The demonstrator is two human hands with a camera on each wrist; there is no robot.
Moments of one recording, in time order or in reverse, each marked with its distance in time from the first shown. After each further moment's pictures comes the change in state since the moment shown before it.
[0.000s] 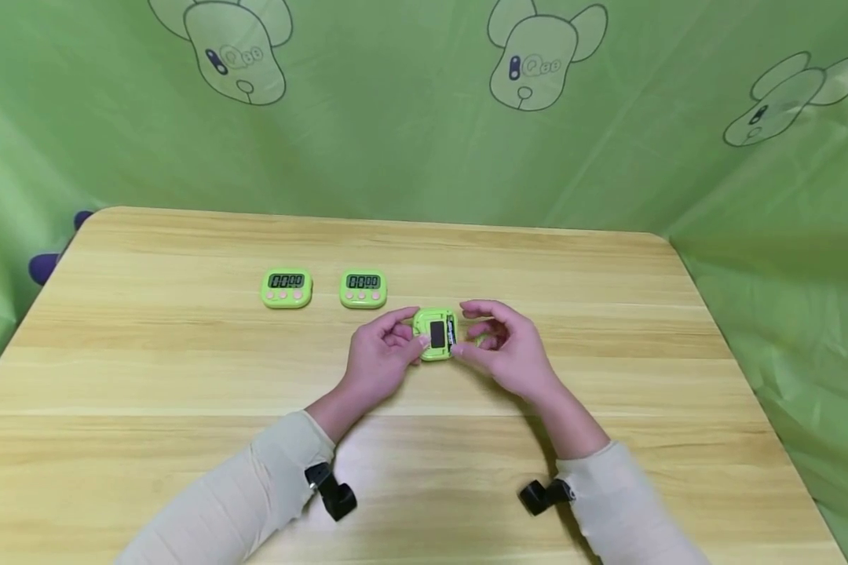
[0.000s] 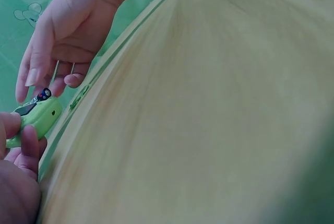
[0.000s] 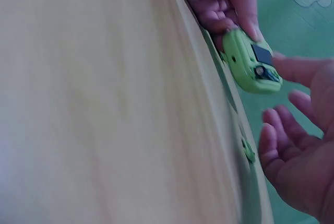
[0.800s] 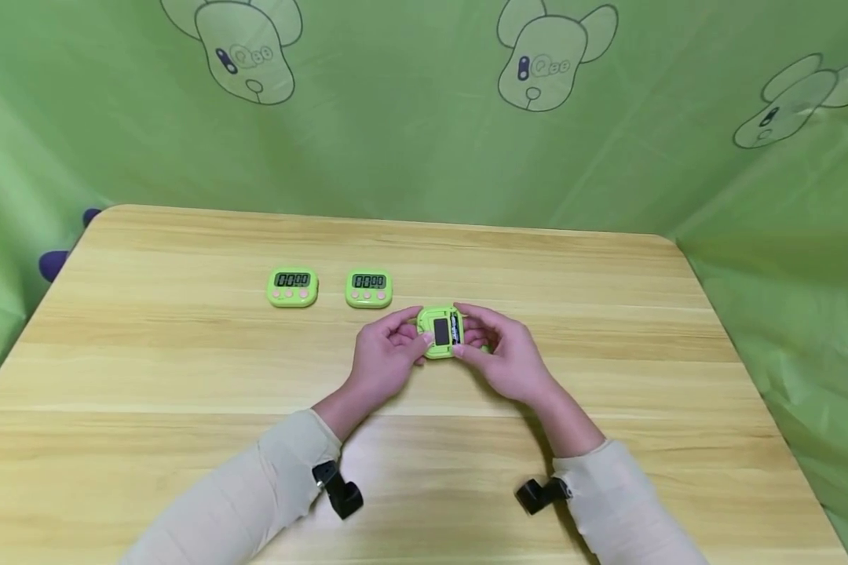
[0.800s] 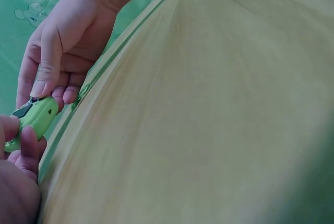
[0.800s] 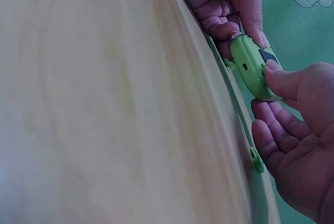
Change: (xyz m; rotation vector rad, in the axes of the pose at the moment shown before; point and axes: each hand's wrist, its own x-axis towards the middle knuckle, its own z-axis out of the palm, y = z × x) left_hand -0.004 0.015 0.001 -0.029 0.026 -0.019; right_hand 0.003 0.001 0.009 -0.103 -0.113 -0.033
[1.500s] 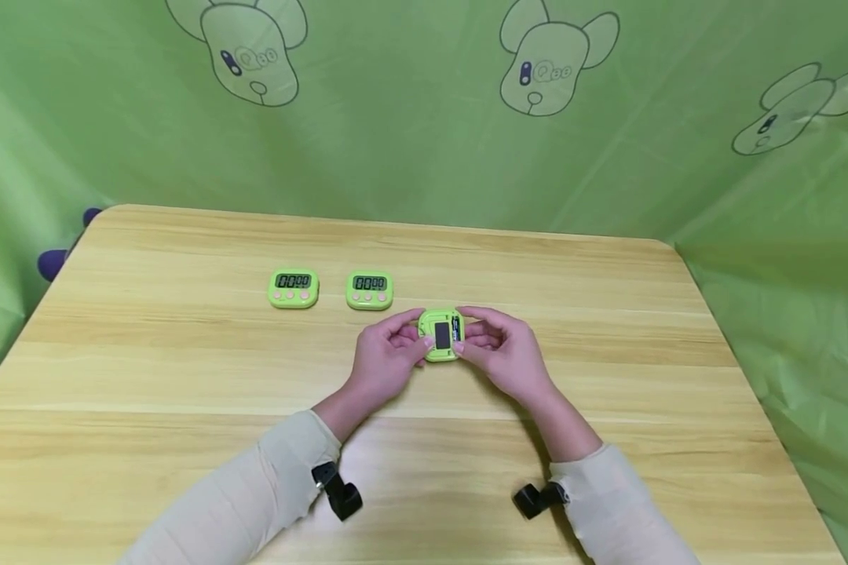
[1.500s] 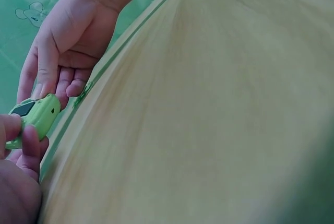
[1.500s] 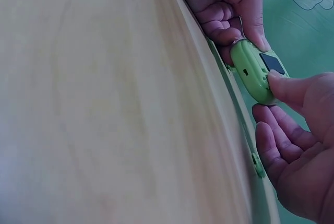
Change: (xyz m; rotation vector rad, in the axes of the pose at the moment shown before) left_hand 0.012 -0.034 -0.003 -0.023 -0.018 0.012; right_hand 0.002 0.001 0.002 0.072 0.104 0.073
